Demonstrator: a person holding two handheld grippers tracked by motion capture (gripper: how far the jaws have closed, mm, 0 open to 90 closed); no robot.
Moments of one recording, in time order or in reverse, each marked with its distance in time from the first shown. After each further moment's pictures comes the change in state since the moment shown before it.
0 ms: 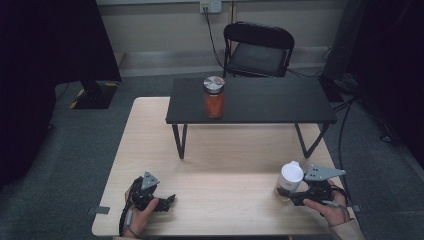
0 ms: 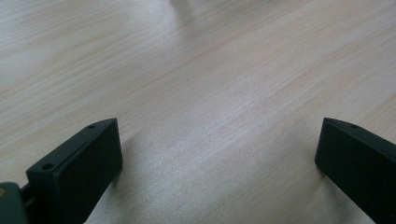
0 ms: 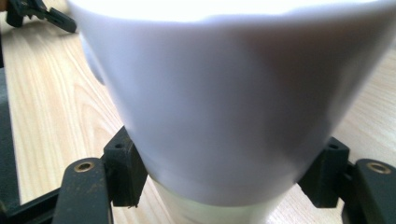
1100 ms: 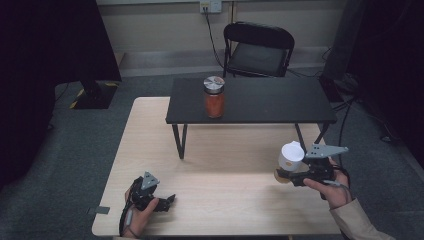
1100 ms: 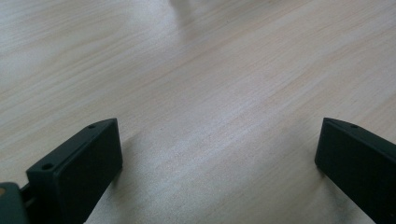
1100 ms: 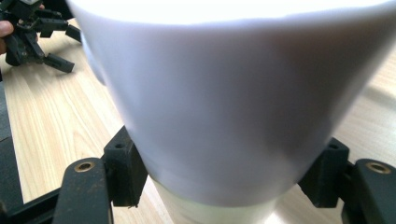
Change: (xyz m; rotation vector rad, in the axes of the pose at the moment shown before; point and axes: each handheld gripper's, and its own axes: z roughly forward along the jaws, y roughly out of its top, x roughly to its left) left arm 0.000 0.000 0.000 0.000 0.000 0.000; right arm -0.010 0.062 -0.009 0.001 -0.024 0.023
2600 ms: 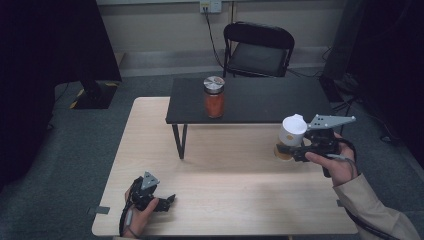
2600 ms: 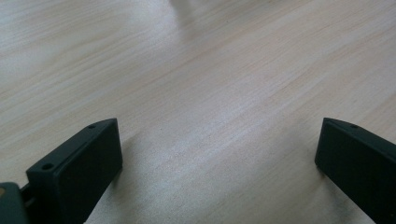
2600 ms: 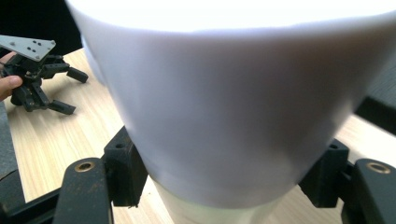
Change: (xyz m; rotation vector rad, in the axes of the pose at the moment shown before) left arm 0.000 0.000 0.000 0.000 0.000 0.000; right arm -0.002 0.079 -0.020 -0.017 -0.033 -0.015
